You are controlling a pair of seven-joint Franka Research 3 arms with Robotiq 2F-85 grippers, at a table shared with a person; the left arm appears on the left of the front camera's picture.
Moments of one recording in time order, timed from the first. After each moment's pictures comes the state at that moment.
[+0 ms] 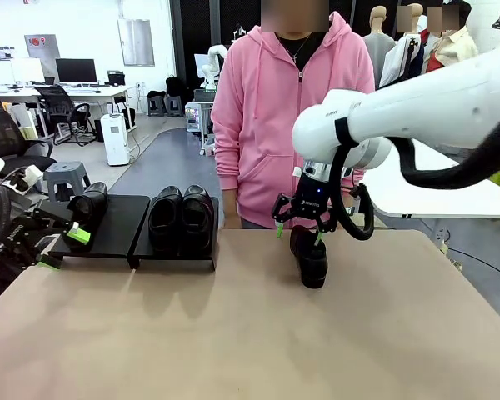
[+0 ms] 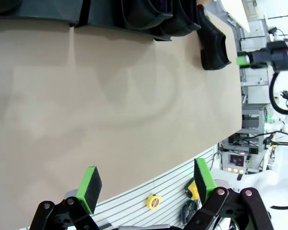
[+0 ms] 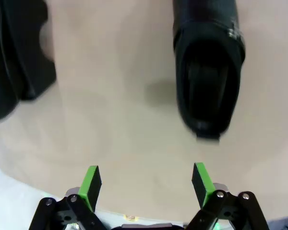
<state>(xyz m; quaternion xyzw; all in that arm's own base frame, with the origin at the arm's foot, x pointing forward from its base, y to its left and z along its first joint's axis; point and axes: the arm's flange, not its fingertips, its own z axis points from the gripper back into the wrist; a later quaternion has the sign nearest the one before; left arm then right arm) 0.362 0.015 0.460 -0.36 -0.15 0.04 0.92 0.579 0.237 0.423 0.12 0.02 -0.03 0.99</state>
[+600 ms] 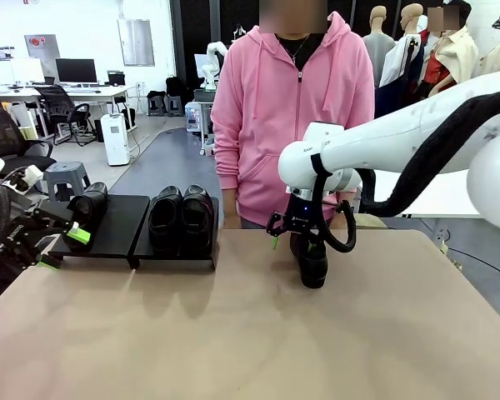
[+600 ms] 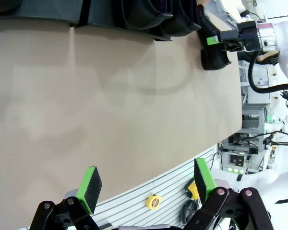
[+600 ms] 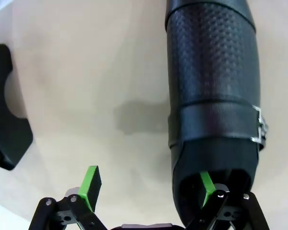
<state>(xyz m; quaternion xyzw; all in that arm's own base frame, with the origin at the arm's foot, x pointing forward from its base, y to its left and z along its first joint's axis) 0.362 0.015 0.460 -0.36 -0.15 0.04 0.92 0.644 0.249 0.347 0.09 0.02 -0.05 0.99</state>
